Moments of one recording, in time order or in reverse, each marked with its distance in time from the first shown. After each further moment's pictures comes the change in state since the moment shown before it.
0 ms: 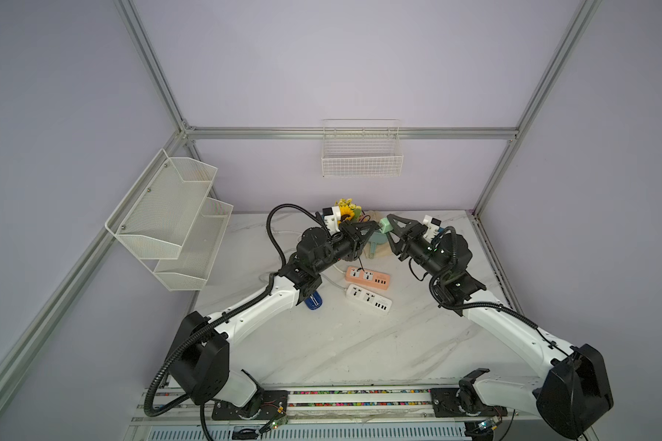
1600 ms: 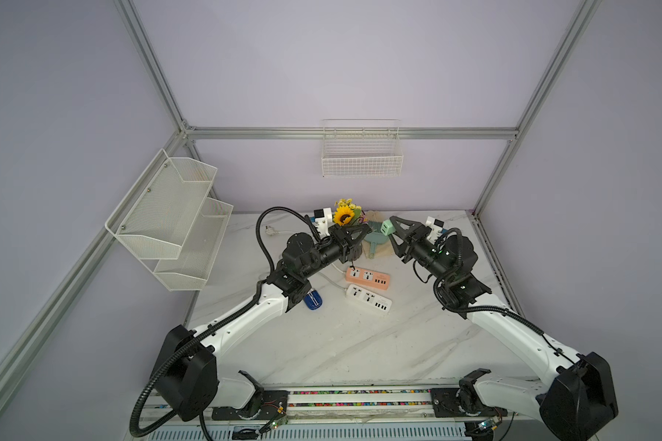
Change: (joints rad) left arm 0.042 -0.092 -0.089 0.063 0.080 0.006; right arm -0.033 -0.038 -0.021 0.000 -0.035 0.009
